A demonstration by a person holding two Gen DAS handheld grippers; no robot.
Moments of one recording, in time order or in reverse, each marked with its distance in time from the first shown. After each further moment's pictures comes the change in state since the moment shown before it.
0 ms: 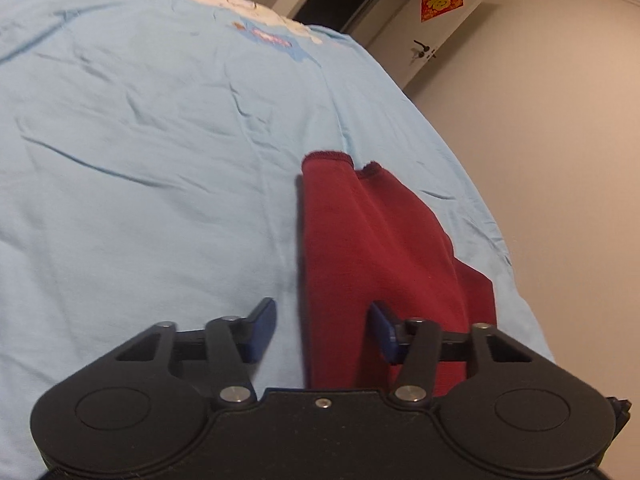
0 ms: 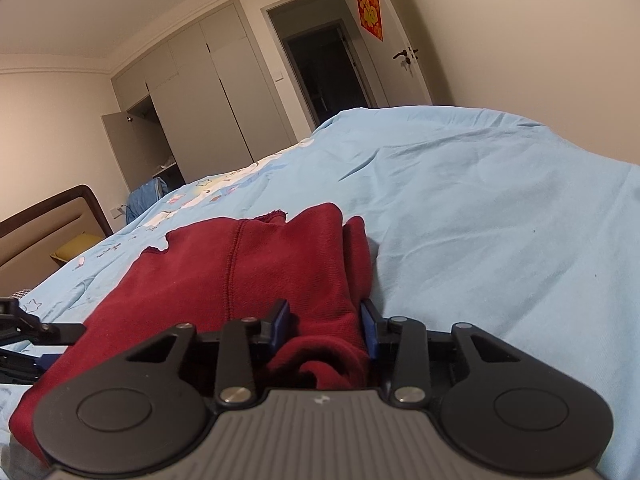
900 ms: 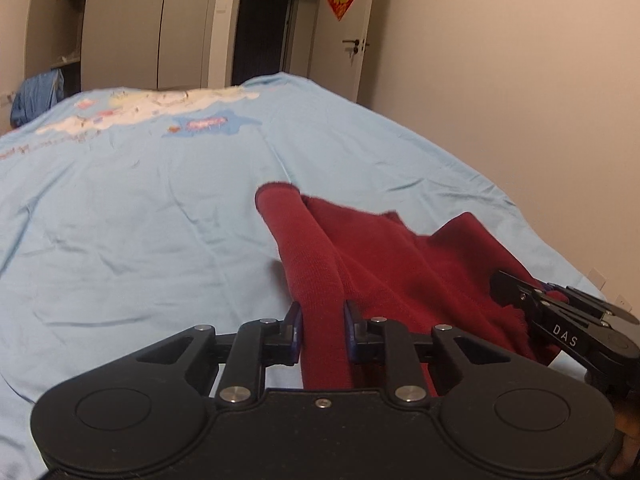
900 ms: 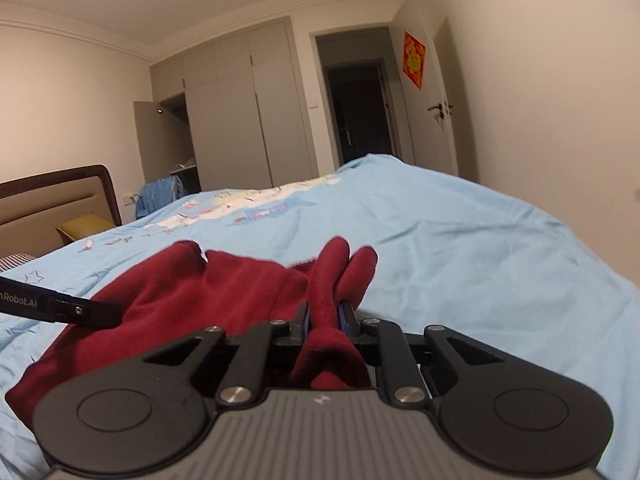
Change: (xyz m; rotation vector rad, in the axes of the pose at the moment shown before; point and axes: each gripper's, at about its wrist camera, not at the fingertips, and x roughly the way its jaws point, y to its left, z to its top) left arm -0.036 -0.092 -0.001 0.517 -0.112 0.174; right arm -0.034 0.063 0.029 -0.210 -0.104 0.007
